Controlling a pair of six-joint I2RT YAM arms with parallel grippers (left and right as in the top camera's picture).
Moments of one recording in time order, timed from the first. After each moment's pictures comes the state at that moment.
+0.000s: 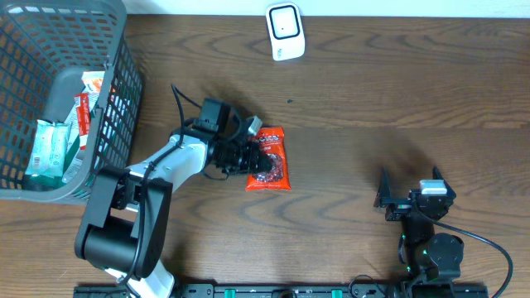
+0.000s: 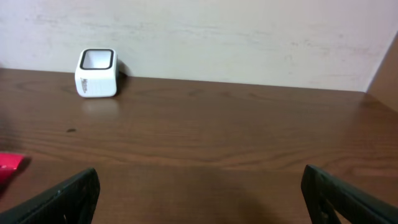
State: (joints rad) left arm -0.30 1.81 0.94 -0.40 0.82 -0.27; right arm 0.04 0.02 0.01 -0.07 0.04 -0.04
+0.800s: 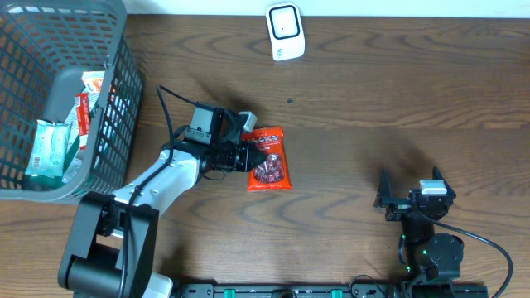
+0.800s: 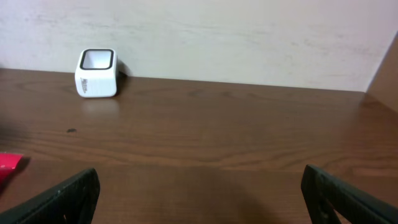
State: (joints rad) left arm -0.30 1.66 0.84 -0.22 0.69 -0.26; right arm 0.04 0.02 0.01 -0.07 0.04 -0.04
